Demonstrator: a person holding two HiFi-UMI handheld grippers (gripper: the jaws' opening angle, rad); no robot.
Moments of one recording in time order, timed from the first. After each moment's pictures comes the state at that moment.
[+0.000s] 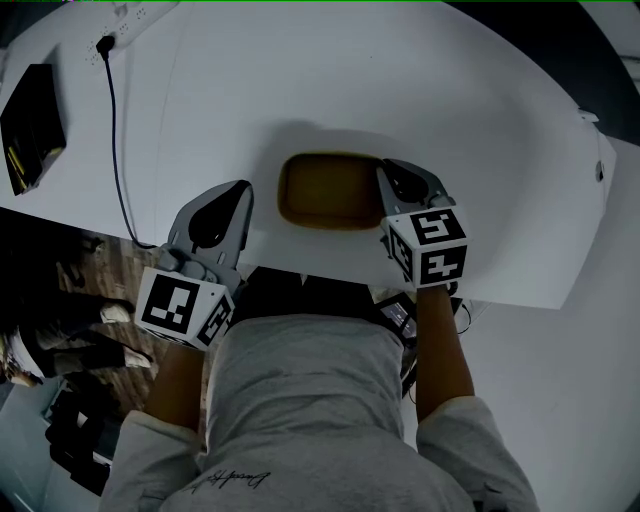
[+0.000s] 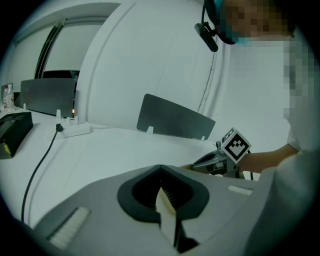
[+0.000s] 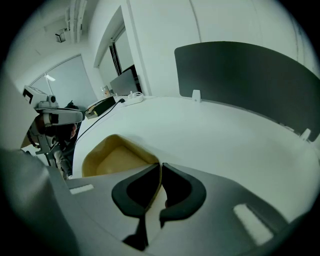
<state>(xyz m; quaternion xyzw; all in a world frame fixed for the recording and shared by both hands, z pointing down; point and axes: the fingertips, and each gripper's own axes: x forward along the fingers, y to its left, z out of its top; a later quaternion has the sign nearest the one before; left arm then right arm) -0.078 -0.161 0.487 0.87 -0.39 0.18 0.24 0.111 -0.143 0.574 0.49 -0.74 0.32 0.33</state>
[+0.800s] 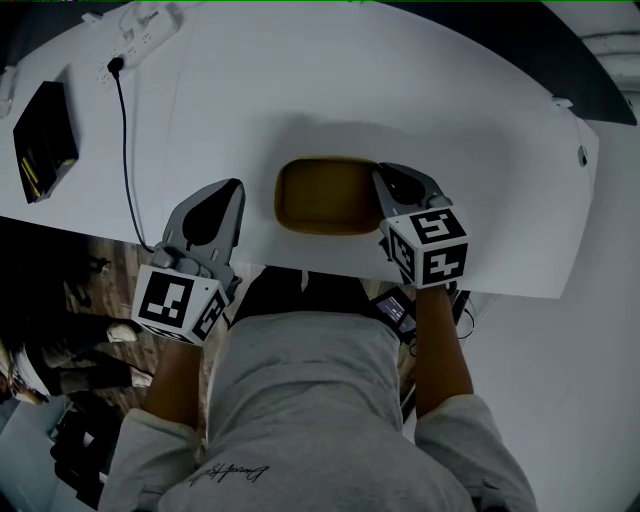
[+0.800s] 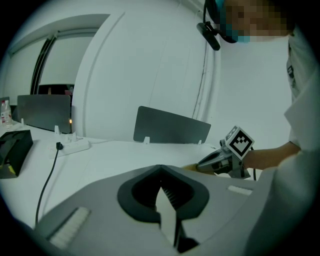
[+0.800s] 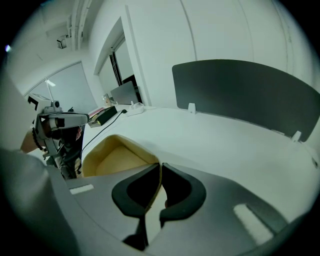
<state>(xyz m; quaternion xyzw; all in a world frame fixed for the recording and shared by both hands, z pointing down) -0.075 -0.157 0.442 0.89 -0.38 0.17 0.19 0.120 -0.130 0.524 0.51 -0.75 0.31 0.29</state>
